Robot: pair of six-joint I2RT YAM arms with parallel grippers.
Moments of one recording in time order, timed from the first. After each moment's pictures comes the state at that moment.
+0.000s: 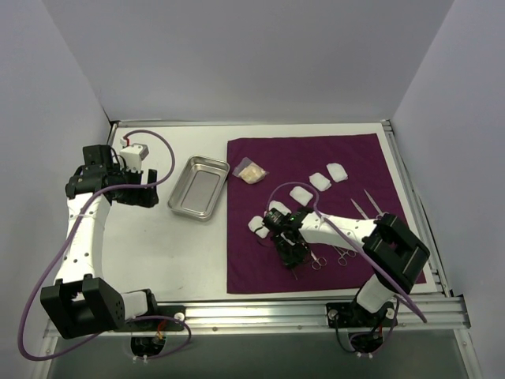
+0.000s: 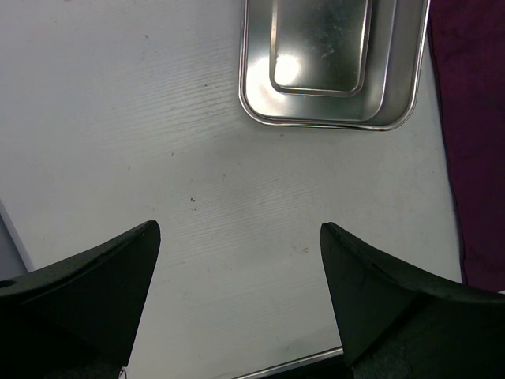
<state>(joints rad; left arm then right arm) 0.16 1.26 1.23 -0.92 0.30 0.29 0.87 1.60 0.86 -0.74 0.04 0.49</state>
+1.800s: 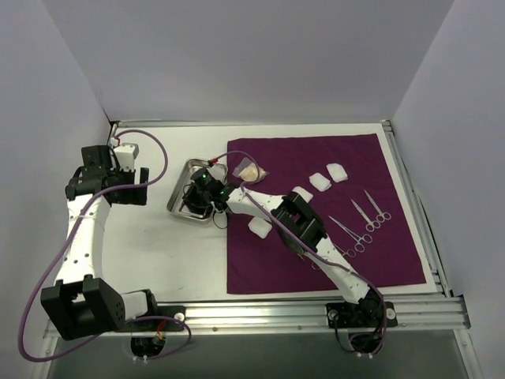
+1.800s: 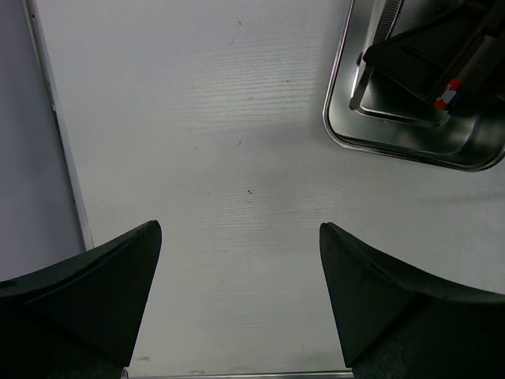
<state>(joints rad) 0.17 1.26 1.21 -0.86 0.09 0.24 0.92 2.53 1.96 -0.07 0.10 1.21</state>
